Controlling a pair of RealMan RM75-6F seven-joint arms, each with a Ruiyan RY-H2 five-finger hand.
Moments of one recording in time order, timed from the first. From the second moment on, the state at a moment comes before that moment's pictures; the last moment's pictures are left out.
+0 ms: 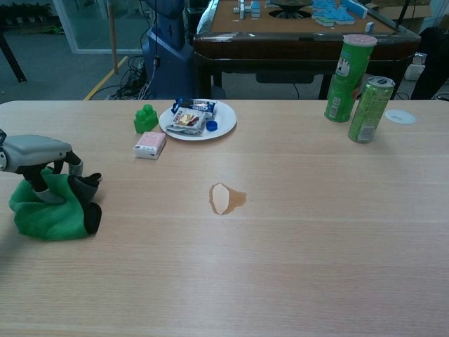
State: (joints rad) left arm -0.72 -1.54 -0.06 -0.99 1.27 0.66 0.07; right arm 0.06 -1.03 0.07 -1.69 -1.48 1.50 -0.11
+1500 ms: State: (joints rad) left arm -1.07 -1.81 -0.22 -0.92 1.31 0.60 -0.11; right arm 0.06 -1.04 0.08 -1.67 -1.47 1.48 -0.08
